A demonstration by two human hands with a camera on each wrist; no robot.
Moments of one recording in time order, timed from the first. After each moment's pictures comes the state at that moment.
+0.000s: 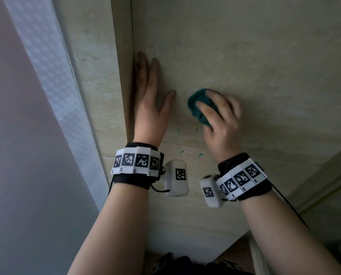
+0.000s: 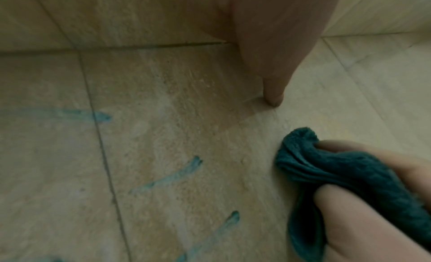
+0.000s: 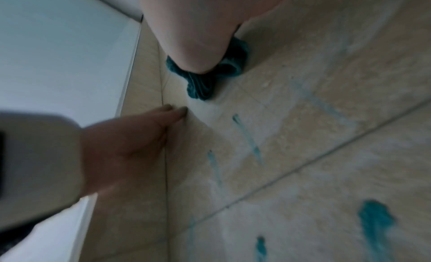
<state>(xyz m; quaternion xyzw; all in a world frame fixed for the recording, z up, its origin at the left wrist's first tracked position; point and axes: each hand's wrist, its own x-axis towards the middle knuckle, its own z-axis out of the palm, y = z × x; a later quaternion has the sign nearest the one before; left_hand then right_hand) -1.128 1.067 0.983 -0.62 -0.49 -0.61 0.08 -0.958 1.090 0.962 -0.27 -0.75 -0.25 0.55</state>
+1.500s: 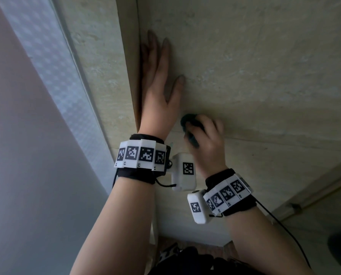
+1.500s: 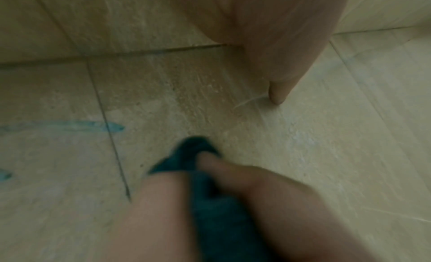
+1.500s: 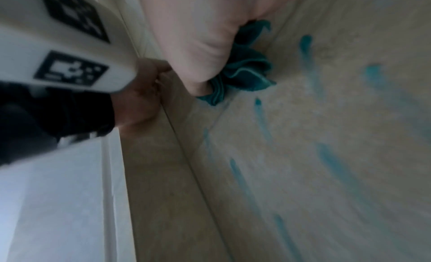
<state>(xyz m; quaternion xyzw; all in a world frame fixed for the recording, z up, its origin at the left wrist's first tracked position) -1.136 1.067 0.980 -0.66 -0.47 -0.58 0.06 -1.007 1.074 0.887 -0.32 -0.76 -0.14 0.55</state>
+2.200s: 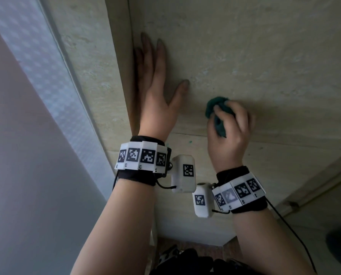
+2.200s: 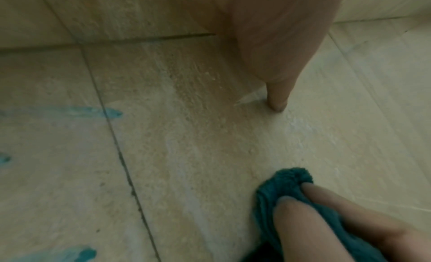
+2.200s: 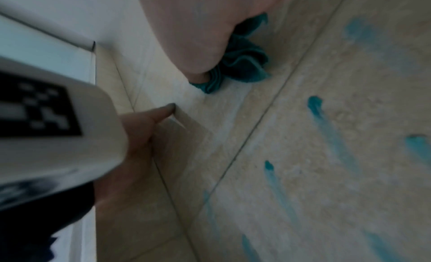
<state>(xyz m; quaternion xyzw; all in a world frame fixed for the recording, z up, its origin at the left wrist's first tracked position) -1.129 1.067 0.977 -0.64 -0.51 -0.57 0.07 -0.977 1.080 0.909 -0.37 -0.64 -0.19 0.64</state>
